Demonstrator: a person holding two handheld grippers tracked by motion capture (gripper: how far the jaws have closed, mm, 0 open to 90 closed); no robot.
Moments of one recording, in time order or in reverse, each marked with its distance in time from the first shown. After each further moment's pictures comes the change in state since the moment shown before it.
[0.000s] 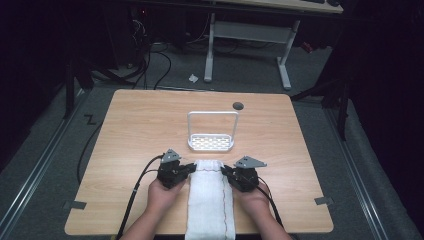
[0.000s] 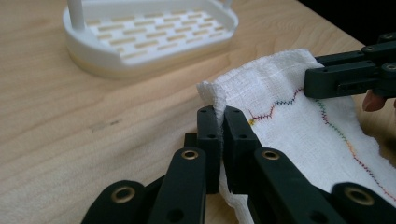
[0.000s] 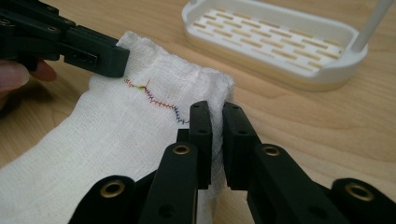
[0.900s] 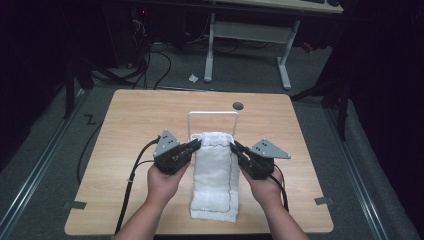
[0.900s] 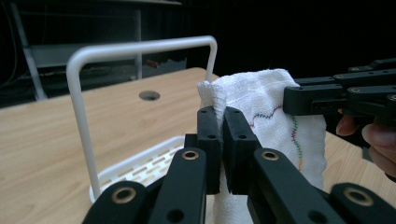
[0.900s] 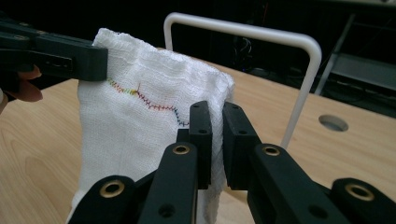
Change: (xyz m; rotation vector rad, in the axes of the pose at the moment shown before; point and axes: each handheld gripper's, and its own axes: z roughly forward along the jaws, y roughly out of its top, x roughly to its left) left arm -0.047 0.086 -0.056 -0.280 0.023 0.148; right arm 0.006 0.073 -0.069 -0.275 -0.082 -0.086
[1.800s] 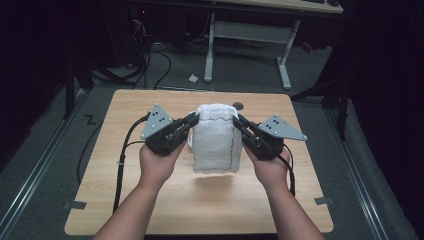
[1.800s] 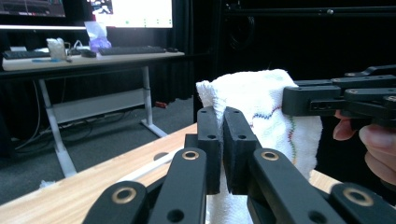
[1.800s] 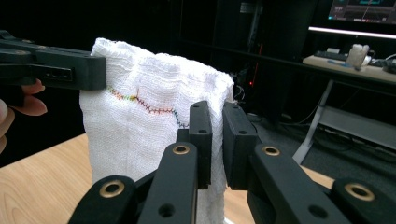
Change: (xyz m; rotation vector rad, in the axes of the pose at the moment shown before) left arm -0.003 0.077 -0.020 -0.124 0.020 0.104; right arm -0.002 0.077 -0.020 -0.163 -0.006 -0.037
